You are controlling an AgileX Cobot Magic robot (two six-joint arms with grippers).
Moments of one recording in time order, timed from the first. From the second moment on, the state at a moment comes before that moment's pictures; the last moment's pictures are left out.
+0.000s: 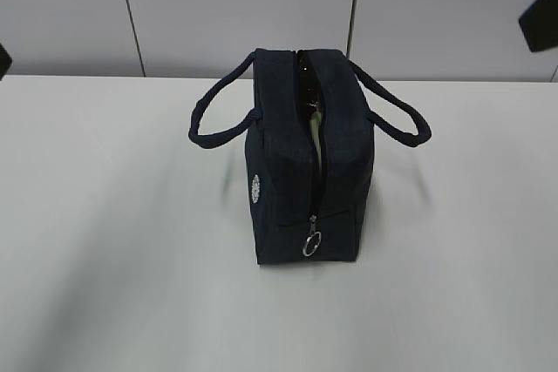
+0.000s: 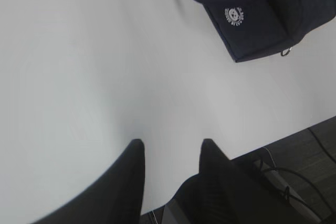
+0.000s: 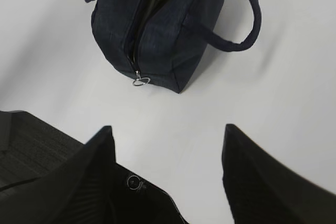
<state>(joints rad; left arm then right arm) -0.32 1.27 -1.33 -0.18 1.24 0.01 0.33 1.12 -1.34 0.18 1.24 -0.06</state>
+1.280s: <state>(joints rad) -0.32 0.77 -1.11 -0.27 1.26 0.00 0.33 0.87 -0.69 0.54 0.66 -0.40</state>
